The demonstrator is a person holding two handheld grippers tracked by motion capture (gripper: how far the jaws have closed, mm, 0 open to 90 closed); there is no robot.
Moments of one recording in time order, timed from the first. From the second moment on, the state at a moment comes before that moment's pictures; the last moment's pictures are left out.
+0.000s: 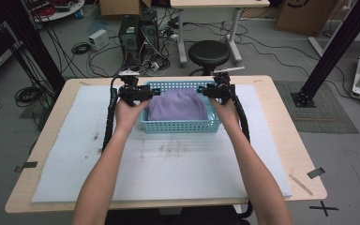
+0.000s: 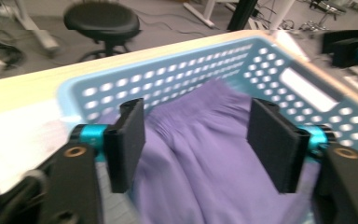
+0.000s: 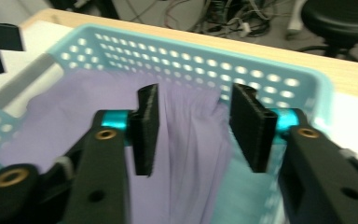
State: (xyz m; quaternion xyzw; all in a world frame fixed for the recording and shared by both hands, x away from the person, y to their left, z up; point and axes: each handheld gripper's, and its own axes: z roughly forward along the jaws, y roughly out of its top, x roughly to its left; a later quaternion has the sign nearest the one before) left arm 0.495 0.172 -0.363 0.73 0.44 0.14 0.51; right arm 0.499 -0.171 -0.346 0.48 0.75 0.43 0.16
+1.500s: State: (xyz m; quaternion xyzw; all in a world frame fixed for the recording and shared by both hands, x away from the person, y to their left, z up) left arm 0.361 0.193 -0.379 0.75 0.34 0.21 0.52; right arm 0.376 -0.204 -0.366 0.42 0.76 0.47 0.18
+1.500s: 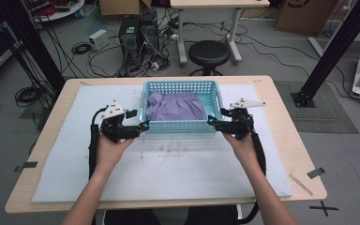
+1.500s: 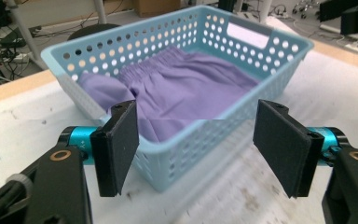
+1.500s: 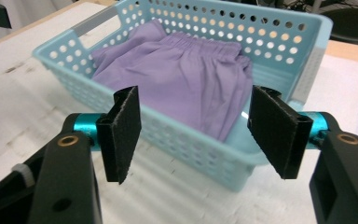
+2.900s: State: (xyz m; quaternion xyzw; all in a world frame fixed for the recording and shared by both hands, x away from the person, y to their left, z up) left arm 0.323 0.205 -0.406 0.76 0.32 0.23 0.51; right arm 0.338 -0.234 -0.395 0.41 0.75 0.48 0.20
